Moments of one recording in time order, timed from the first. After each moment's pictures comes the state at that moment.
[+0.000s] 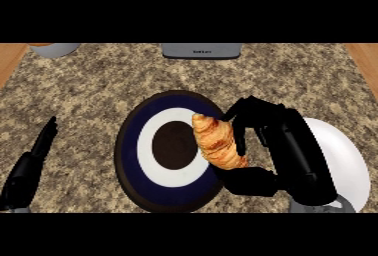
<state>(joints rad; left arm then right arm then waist) 0.08 0.27 0.15 -1.51 -0.21 -0.03 -0.13 -0.32 -0.04 0.32 -2.02 0.73 0.13 0.41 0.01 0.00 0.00</state>
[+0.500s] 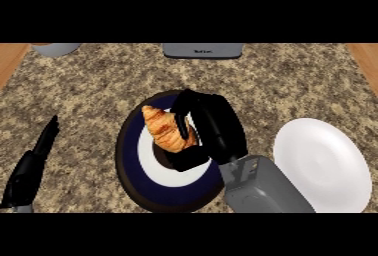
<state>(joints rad) 0.07 0.26 0.15 -1.49 -0.22 -0.03 -0.14 -0.55 0.00 0.50 -1.60 0.68 -0.07 0.49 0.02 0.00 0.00</state>
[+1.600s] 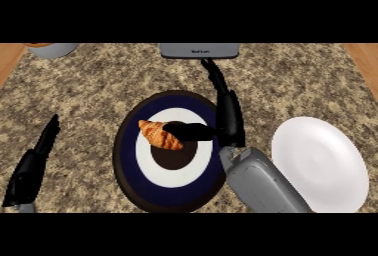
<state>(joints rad) 0.06 0.25 0.16 -1.49 -0.25 -0.03 -0.13 -0.55 -0.02 0.47 -1.38 0.25 -0.65 0.33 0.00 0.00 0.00</state>
